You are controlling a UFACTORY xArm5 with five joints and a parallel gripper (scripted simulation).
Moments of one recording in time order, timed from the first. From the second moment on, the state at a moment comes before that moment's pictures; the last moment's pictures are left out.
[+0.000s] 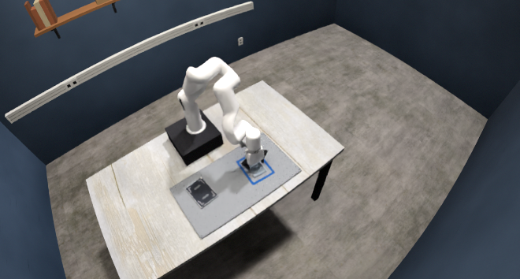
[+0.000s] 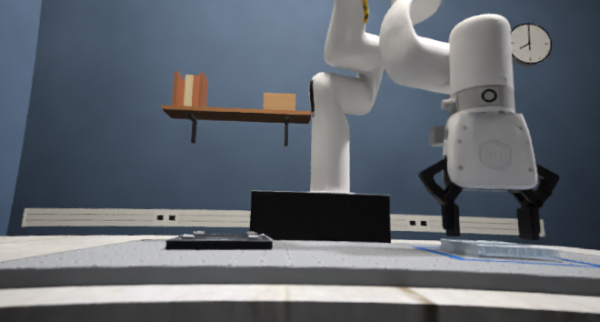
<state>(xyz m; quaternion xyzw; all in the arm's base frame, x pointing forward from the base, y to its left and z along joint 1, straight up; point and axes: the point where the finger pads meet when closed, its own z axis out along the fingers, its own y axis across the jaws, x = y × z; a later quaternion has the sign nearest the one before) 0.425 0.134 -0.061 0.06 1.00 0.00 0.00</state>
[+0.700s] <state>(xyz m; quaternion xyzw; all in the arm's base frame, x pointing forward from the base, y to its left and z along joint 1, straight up) 0.424 0.134 -0.073 0.06 1.00 0.00 0.00</state>
